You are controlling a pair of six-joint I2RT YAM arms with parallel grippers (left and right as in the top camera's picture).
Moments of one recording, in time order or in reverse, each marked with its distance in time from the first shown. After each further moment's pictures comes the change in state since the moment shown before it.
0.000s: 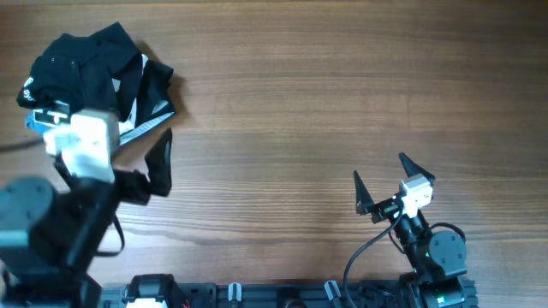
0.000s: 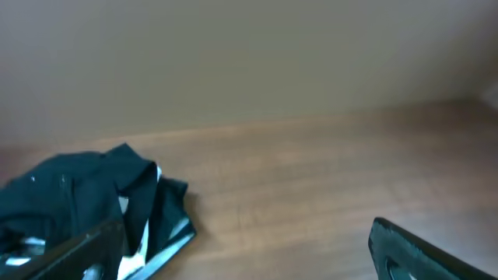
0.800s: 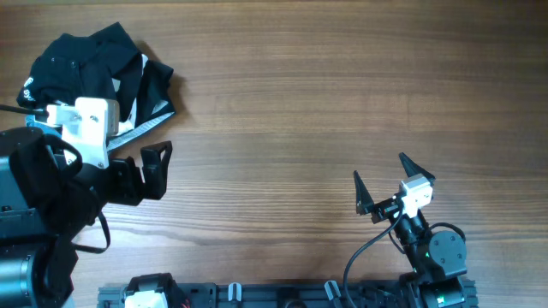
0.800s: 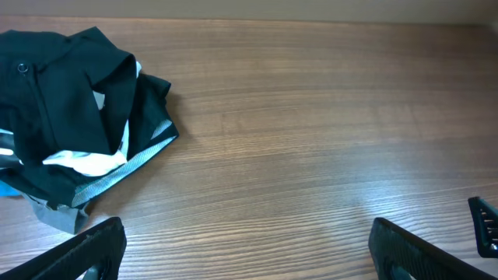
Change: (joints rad) left arm 0.079 0.274 0.354 -0.500 0.083 0.019; right arm 0.000 0.000 0.000 0.000 0.000 0.000
